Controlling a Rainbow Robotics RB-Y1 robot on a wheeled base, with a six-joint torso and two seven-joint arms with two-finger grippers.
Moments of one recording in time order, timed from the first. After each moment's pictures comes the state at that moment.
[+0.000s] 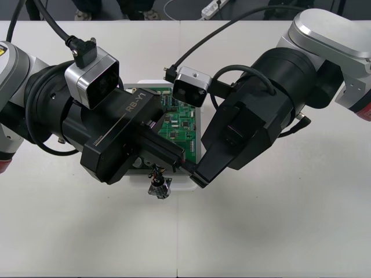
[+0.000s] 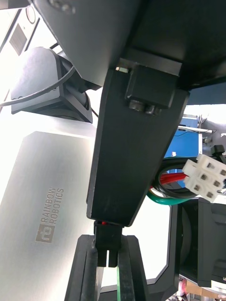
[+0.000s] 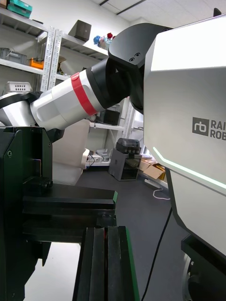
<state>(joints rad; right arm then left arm) -1.03 -0.77 0.84 -1.57 0.45 -1.57 -1.41 -0.57 0.64 -0.29 -1.83 -0.77 -1.49 0.37</state>
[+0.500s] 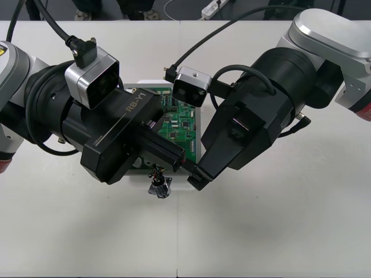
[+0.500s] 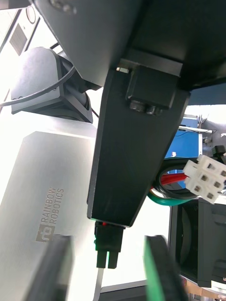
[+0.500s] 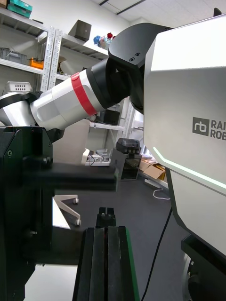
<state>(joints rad) -1.03 -0.77 0.84 -1.57 0.45 -1.57 -1.41 -0.57 0.64 -0.29 -1.83 -0.77 -1.49 0.37</state>
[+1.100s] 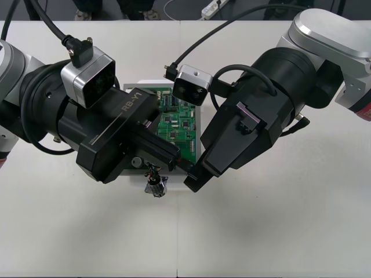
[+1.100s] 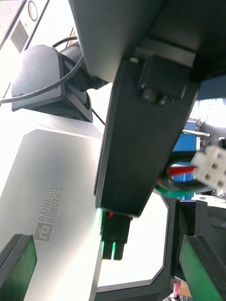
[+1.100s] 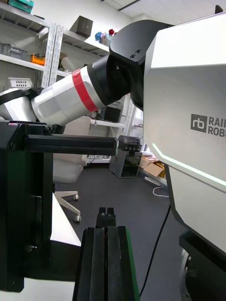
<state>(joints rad) -1.03 -0.77 0.84 -1.57 0.45 -1.57 -1.38 -0.57 0.67 -0.29 -1.83 -0.76 -1.49 0.37</state>
